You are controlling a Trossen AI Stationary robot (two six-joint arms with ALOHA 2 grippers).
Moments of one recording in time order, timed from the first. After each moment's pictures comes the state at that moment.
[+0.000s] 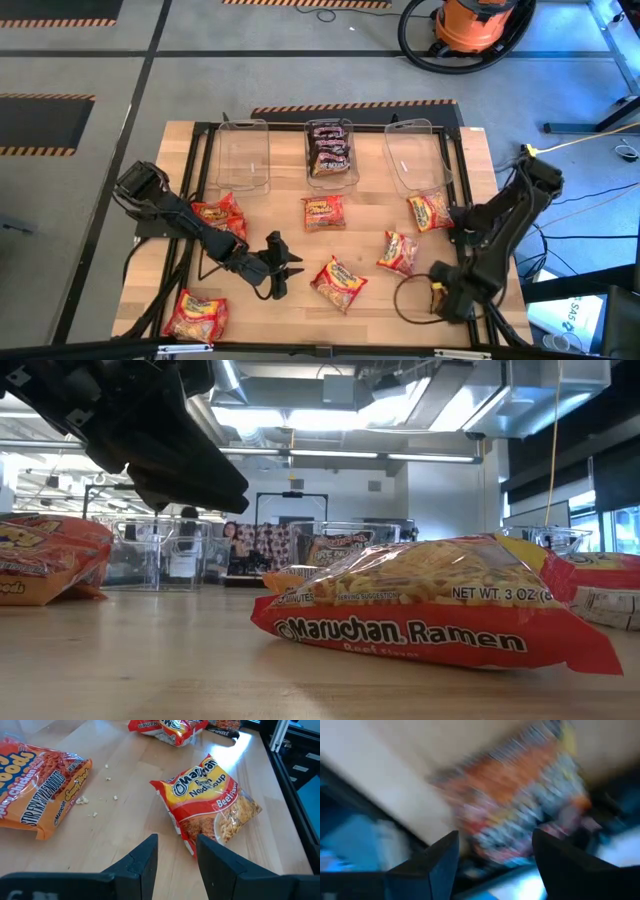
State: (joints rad) left arm -0.57 1.63 0.69 0.36 -0.57 -0.61; right arm 0.99 1.43 0.96 -1.02 -0.27 1.67
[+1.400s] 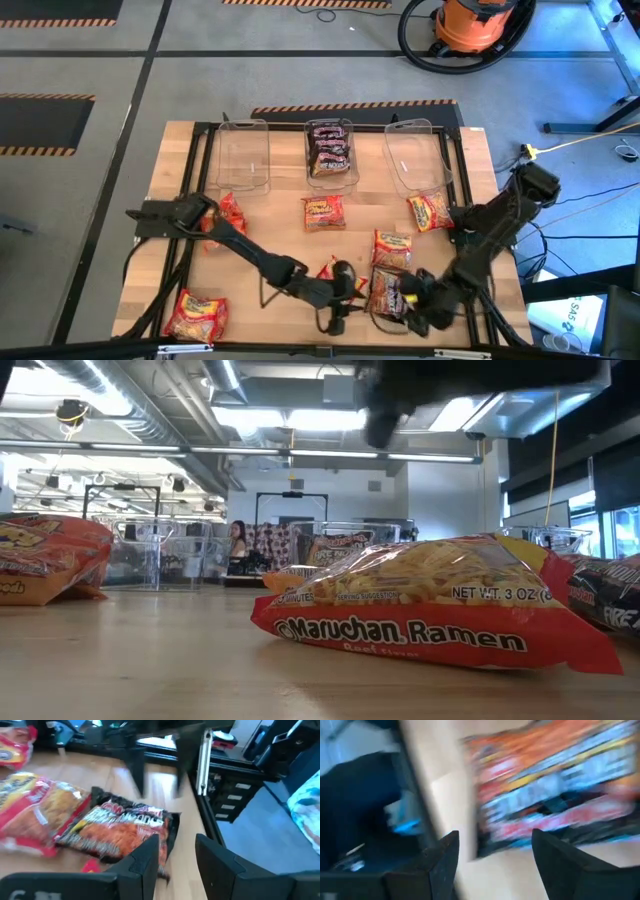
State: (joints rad) left arm -0.49 2.14 1.46 0.32 -0.30 -0.36; right arm 0.92 1.50 0.86 -0.37 0.18 1.34
